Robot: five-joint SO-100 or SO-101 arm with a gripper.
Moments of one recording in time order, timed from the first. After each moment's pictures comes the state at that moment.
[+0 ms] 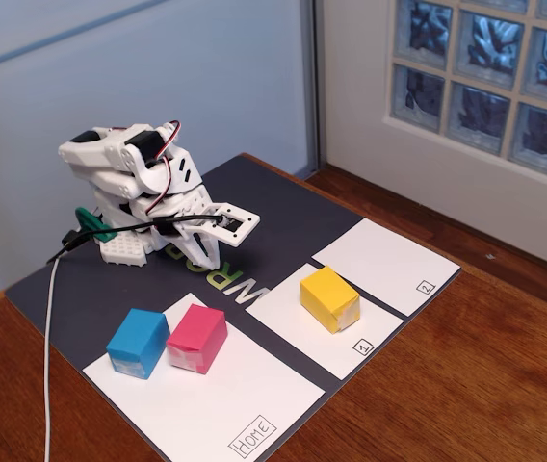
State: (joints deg) arm -4.3 188.3 174.1 79.5 82.6
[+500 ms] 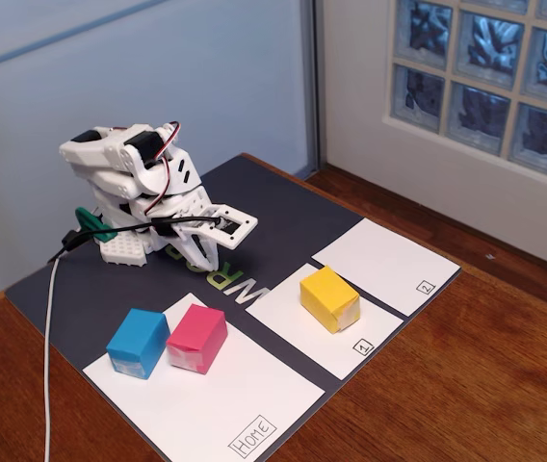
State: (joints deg) arm -1.3 188.3 174.1 79.5 83.6
